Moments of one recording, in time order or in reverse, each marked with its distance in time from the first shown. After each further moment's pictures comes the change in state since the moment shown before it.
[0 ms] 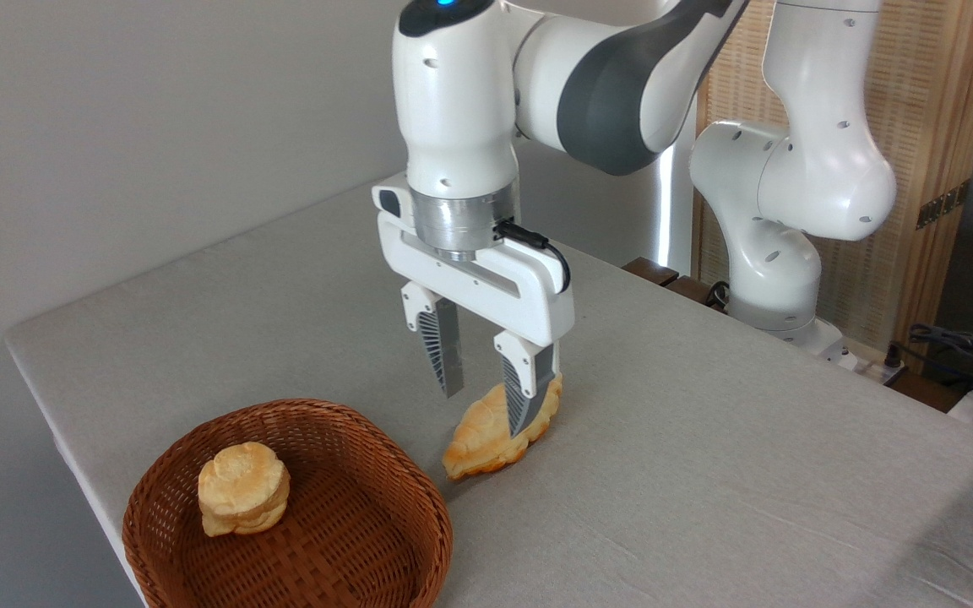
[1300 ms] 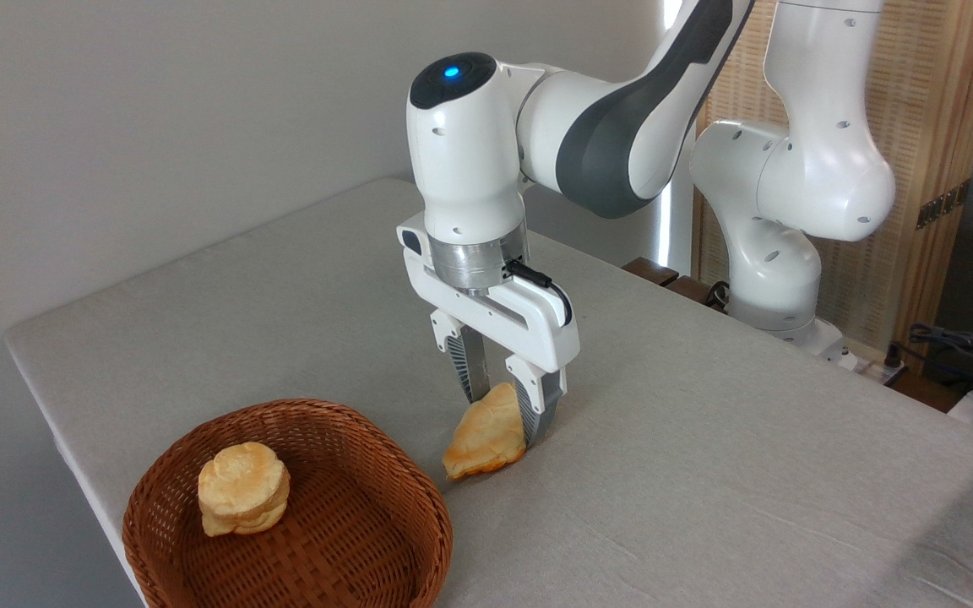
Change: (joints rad) arm -0.021 -0.002 -0.033 -0.133 0.000 0.065 0.007
